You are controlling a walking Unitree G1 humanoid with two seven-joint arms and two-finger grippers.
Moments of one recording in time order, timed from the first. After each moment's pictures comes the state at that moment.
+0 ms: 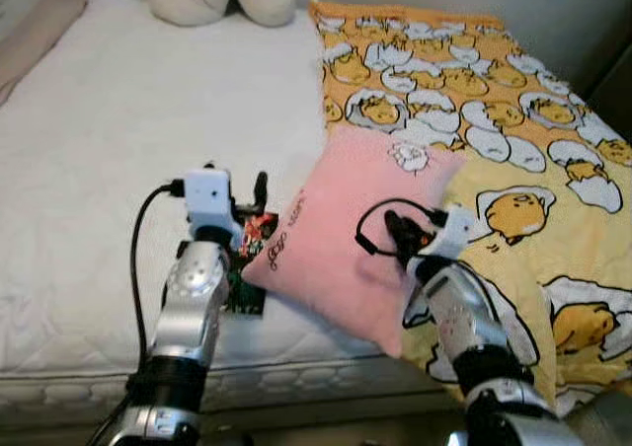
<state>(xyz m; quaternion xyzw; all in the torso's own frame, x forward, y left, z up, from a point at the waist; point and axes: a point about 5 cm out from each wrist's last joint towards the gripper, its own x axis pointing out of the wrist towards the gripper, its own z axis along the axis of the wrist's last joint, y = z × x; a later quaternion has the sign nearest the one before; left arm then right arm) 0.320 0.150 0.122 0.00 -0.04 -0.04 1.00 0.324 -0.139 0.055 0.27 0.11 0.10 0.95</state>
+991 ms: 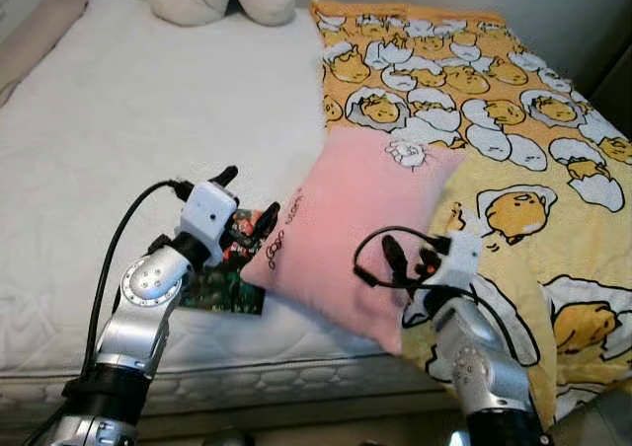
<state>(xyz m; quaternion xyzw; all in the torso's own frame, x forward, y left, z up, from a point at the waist) 0.305 0.173 0.130 0.17 -0.06 -0.25 0.95 0.279 -0.146 0.055 0.22 0.16 0.04 0.96</state>
